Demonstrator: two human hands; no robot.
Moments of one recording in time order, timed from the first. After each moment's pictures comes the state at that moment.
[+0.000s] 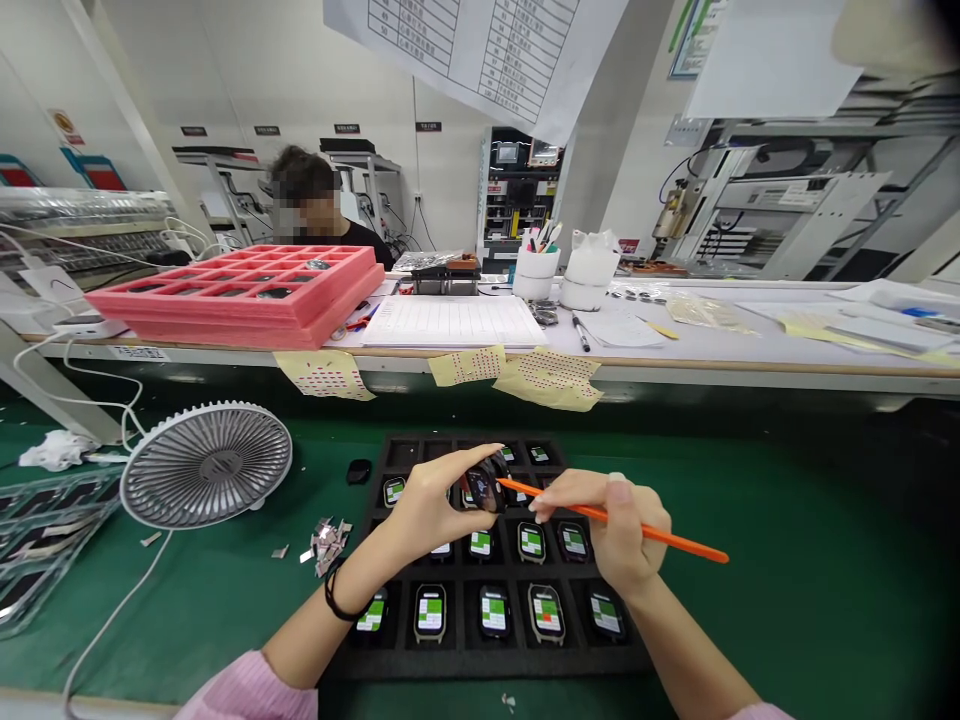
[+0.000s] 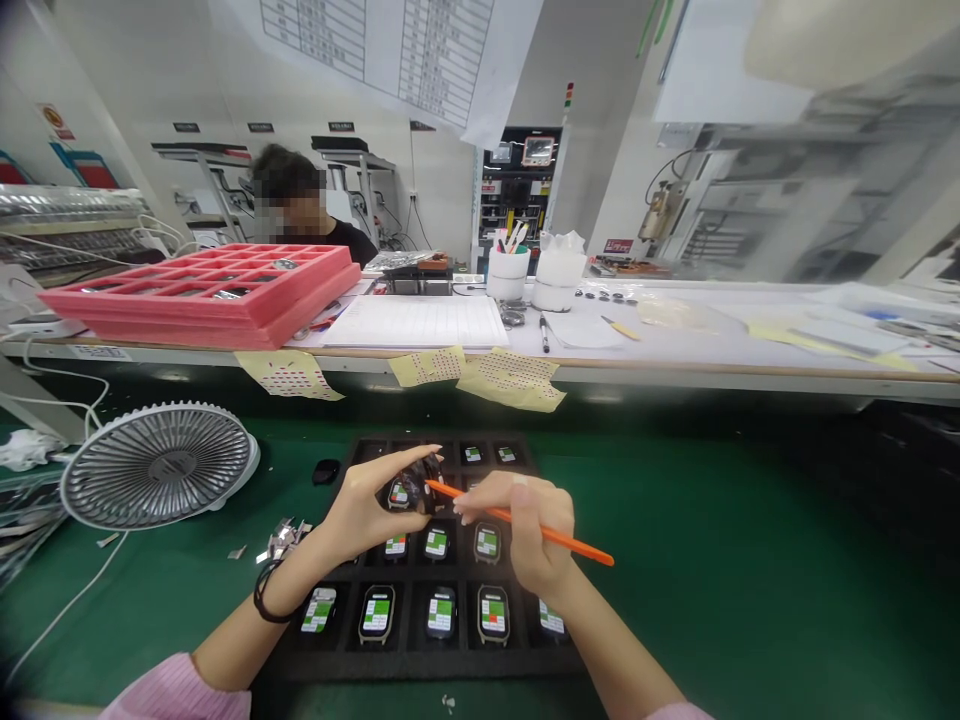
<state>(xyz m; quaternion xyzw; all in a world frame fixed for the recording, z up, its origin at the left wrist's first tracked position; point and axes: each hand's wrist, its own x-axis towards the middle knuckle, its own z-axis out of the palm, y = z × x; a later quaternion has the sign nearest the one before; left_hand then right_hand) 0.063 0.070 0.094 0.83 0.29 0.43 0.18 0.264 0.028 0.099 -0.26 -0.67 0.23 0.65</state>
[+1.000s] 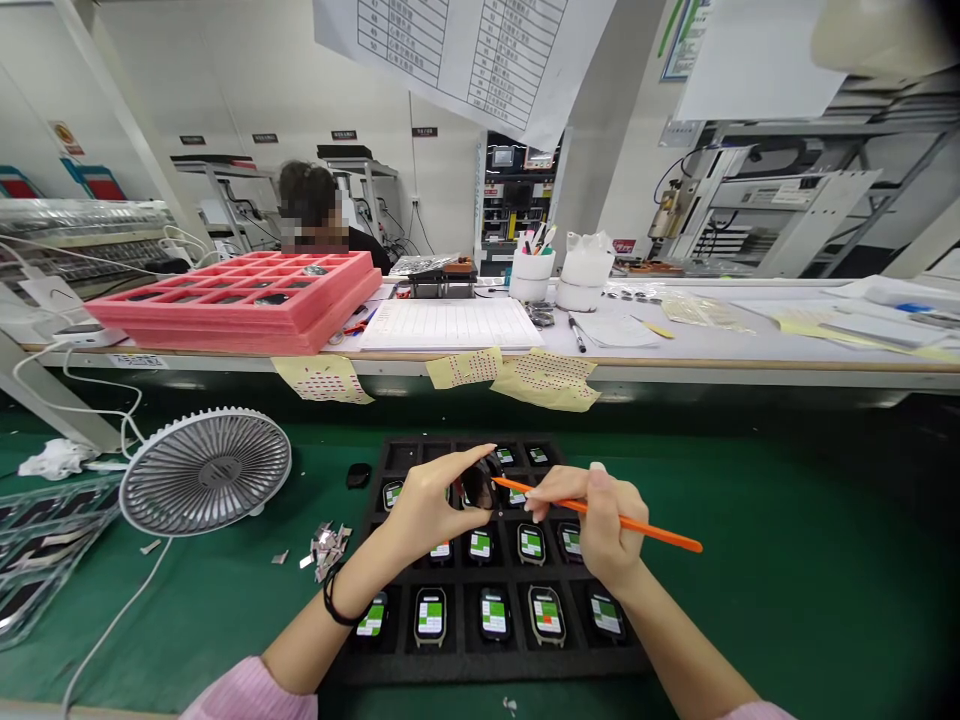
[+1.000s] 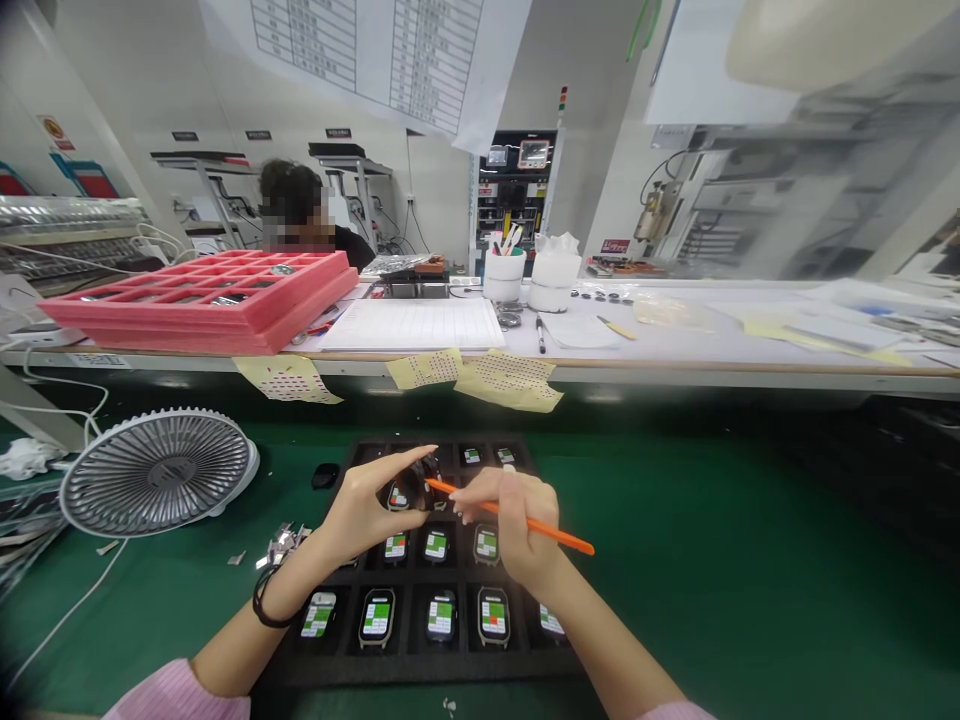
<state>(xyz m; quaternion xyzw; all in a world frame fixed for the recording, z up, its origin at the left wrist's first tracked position) 0.063 0.072 0.093 0.84 0.31 0.42 0.15 0.258 0.038 0.096 -0.23 -0.68 0.22 0.66</state>
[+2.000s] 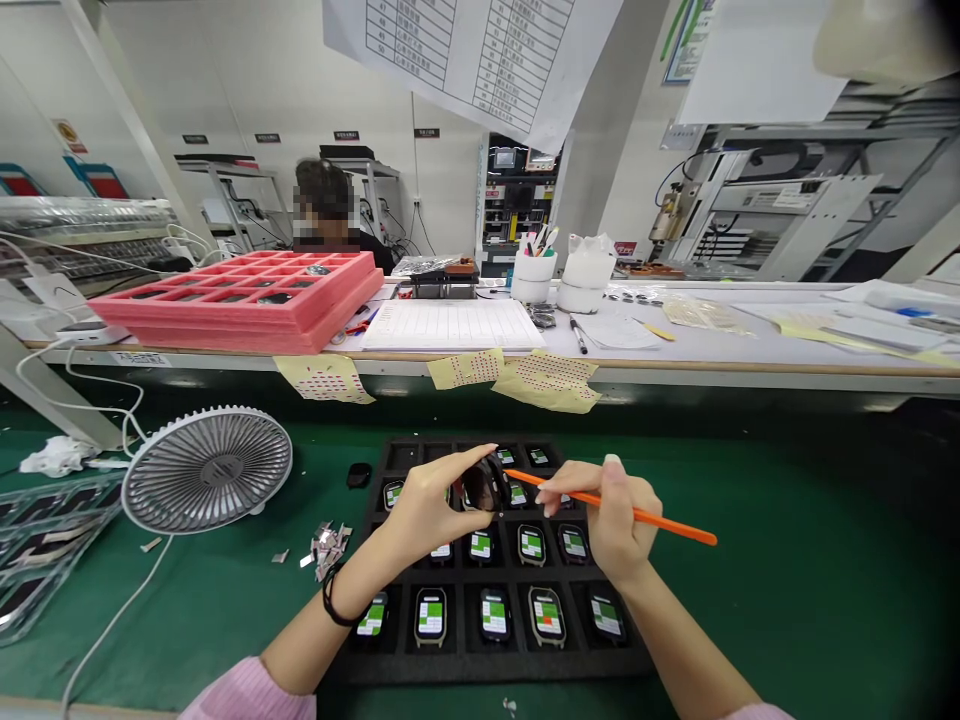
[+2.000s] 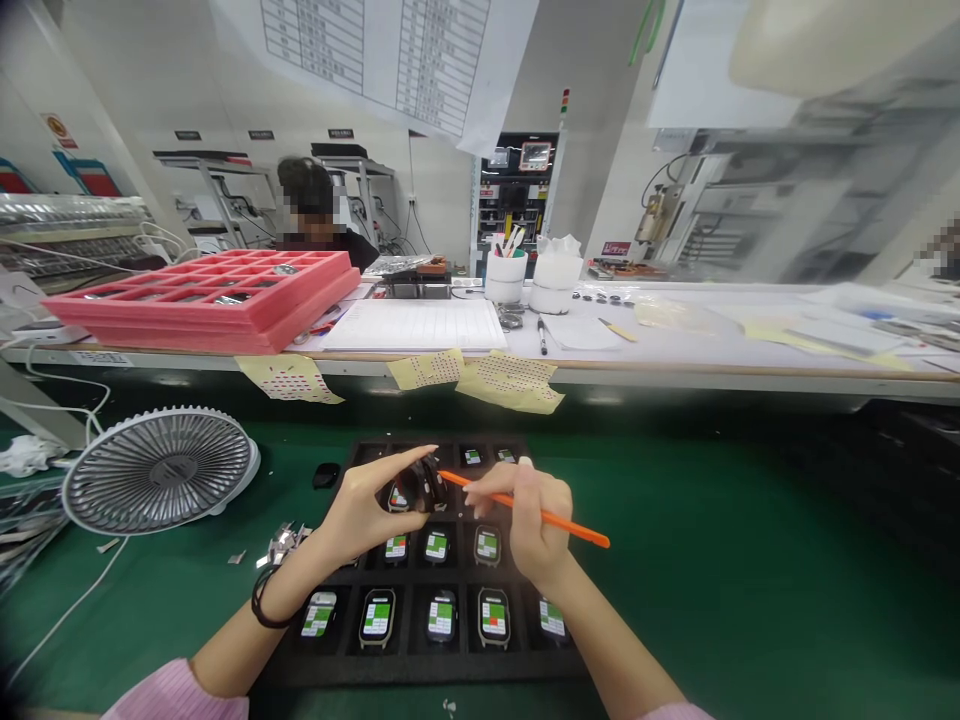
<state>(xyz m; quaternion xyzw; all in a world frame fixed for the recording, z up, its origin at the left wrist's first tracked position) 0.062 0.070 0.095 0.84 0.32 0.42 0.16 0.261 0.037 0.098 -0.26 -0.64 0.22 0.69</state>
